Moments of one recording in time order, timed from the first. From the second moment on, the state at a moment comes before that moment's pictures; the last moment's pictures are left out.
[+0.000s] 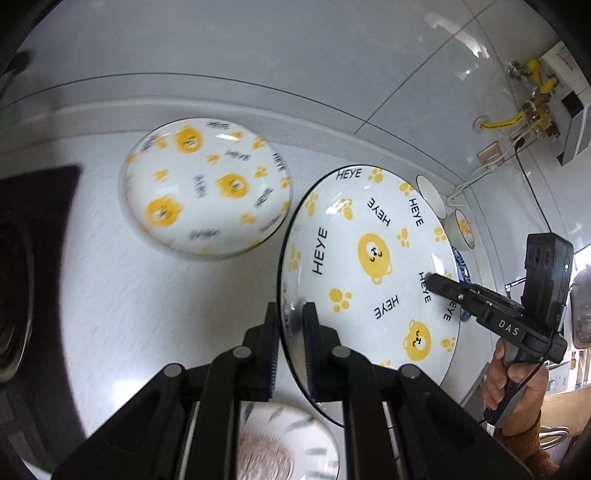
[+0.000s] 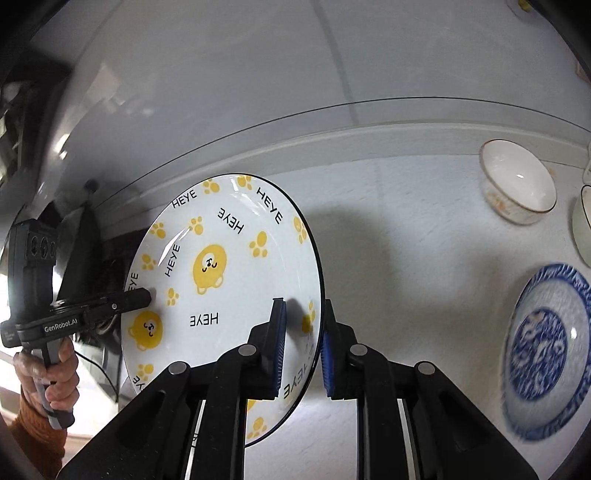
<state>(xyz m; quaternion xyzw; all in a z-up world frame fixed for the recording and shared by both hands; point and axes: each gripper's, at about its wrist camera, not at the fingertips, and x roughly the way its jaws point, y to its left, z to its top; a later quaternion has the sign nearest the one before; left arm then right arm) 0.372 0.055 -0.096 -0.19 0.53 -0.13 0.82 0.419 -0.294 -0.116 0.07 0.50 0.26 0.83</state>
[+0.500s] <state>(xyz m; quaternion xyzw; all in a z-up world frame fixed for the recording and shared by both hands) 0.189 0.137 -0.164 -0.26 0.57 -0.05 0.78 0.283 -0.201 -0.189 0.00 0.57 0.35 0.74</state>
